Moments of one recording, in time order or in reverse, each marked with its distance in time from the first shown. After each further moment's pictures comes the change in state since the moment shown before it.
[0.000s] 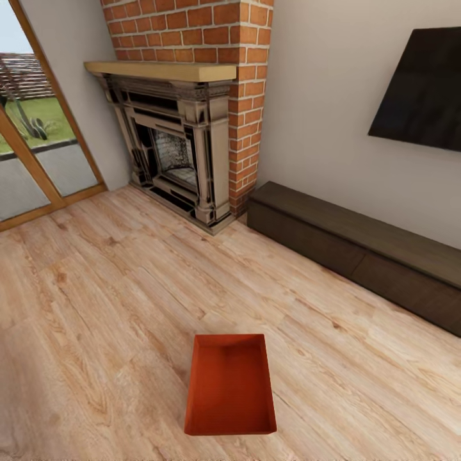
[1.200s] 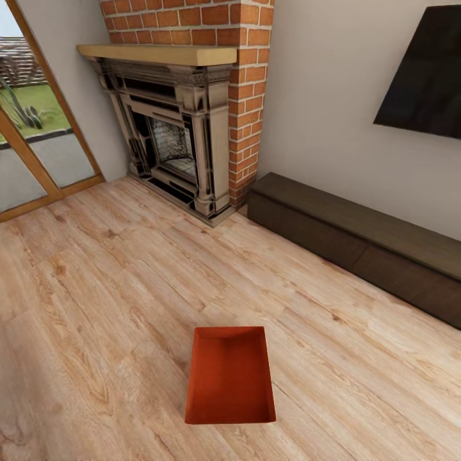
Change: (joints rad) left arm 0.000 -0.002 -0.002 0.006 0.003 0.000 0.000; right arm 0.000 0.000 0.000 0.000 0.000 0.000 0.000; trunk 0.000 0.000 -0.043
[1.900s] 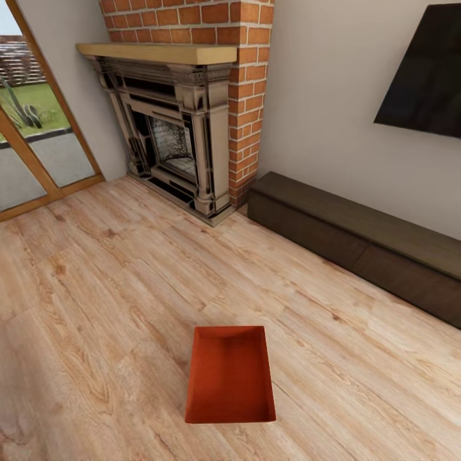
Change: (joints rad) left arm 0.000 0.000 0.000 0.000 0.001 0.001 0.000; right arm 0.000 0.002 0.000 0.000 0.002 0.001 0.000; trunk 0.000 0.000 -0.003
